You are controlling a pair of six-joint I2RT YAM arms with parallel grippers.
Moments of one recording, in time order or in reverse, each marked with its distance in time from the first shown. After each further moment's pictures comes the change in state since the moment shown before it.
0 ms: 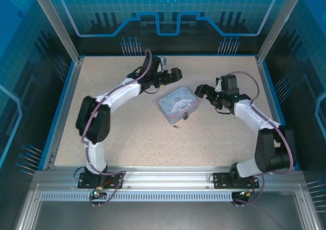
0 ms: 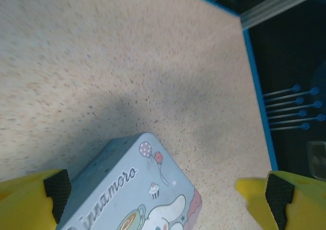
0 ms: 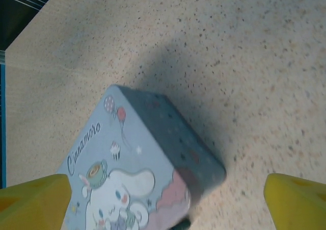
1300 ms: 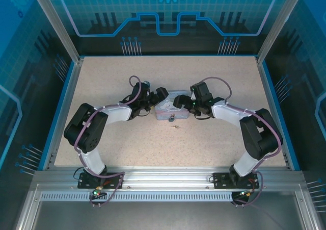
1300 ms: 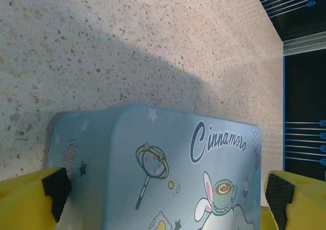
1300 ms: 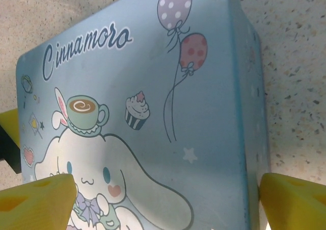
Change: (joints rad) left arm -0.007 -0.002 -0.480 0.457 -0.060 -0.285; right arm 0.315 0.084 -0.091 0.135 0.100 0.115
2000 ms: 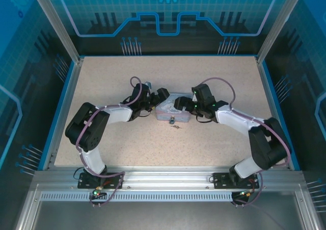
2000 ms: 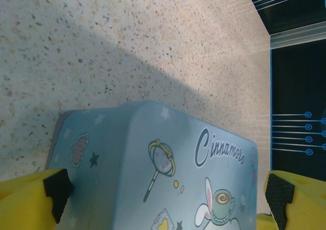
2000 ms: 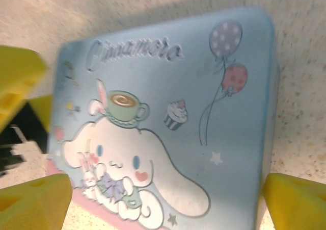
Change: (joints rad) left arm 0.004 0.016 -0.026 0.068 0.053 -0.015; right arm 0.020 -0.164 -0.055 -0.035 0.067 -0.058
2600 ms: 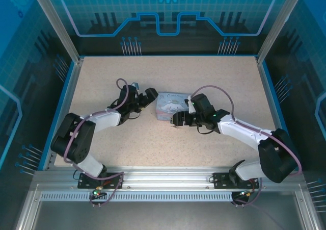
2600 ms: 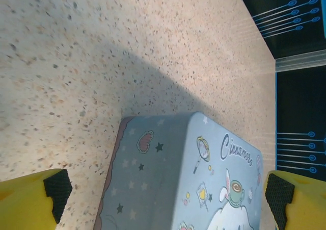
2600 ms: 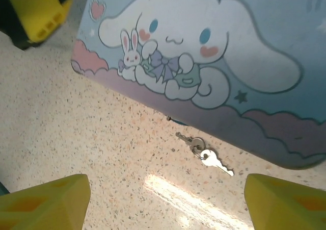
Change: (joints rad) left arm 0.089 -0.221 -0.137 -0.066 -0.030 0.034; right arm 0.118 -0.103 -0.106 -0.075 -0.077 -0.149
